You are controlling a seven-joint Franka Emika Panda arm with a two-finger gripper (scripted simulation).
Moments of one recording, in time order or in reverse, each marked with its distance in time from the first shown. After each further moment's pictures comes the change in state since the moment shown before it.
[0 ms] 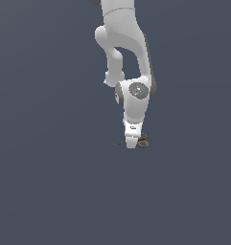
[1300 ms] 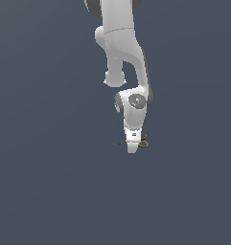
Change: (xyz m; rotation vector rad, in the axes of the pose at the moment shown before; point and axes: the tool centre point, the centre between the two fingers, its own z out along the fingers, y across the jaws) arm 0.004 -0.003 0.052 -0.004 0.003 -0.067
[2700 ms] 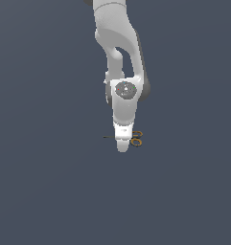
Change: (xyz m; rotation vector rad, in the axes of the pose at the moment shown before) arm -0.047 0.029 -0.069 0.001 0.002 -0.005
